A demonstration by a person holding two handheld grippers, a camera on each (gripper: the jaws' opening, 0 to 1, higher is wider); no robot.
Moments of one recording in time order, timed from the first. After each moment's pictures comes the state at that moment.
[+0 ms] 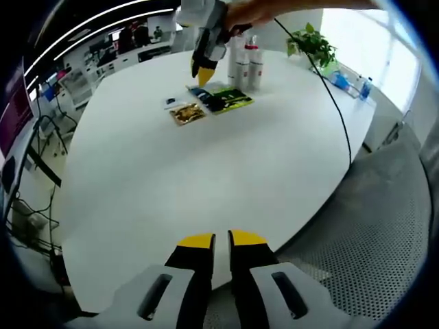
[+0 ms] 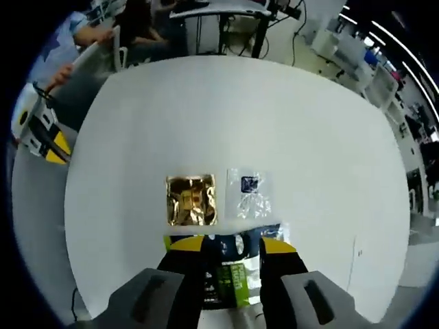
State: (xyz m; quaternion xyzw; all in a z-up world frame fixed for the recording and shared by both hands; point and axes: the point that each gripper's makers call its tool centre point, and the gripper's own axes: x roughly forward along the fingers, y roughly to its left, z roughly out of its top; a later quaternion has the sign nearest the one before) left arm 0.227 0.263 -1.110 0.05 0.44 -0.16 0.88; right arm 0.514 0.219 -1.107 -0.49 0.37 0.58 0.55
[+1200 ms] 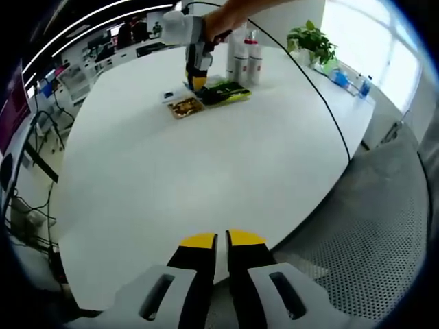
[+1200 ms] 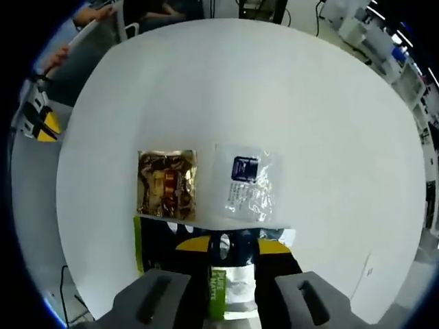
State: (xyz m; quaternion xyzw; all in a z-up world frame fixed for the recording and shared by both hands) left arm 0.222 0.261 -1.115 0.05 0.45 -0.16 0.88; right arm 0.519 0.214 -1.143 -0.52 0.40 0.59 0.46
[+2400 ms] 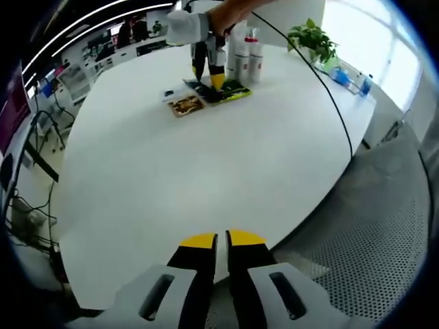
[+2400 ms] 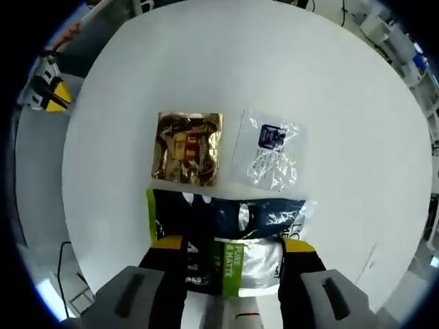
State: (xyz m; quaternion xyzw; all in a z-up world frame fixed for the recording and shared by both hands) left arm 0.221 0.263 -1.117 0.05 0.46 -0.16 0.87; right arm 0.514 0.182 -1.145 -0.57 0.43 0.57 0.41
